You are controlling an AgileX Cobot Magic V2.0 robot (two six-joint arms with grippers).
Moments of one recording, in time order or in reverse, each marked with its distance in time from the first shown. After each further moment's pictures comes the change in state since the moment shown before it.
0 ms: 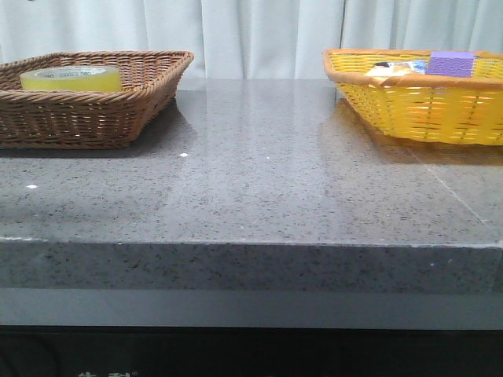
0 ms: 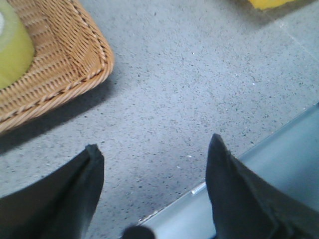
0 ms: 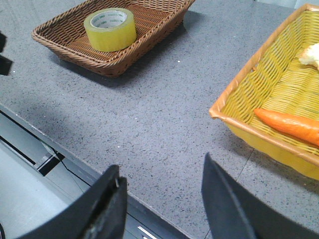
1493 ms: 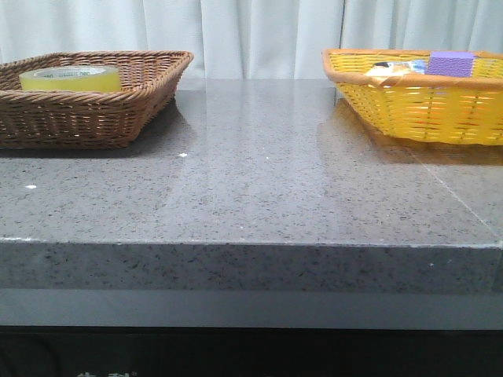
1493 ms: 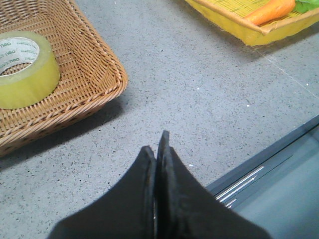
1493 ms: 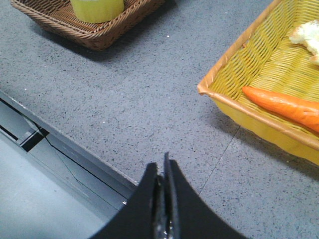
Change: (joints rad) left arm -0.001 -0.199 0.112 0.021 -0.071 -0.026; right arm 0.000 0.000 0.000 -0.056 0.075 0.000
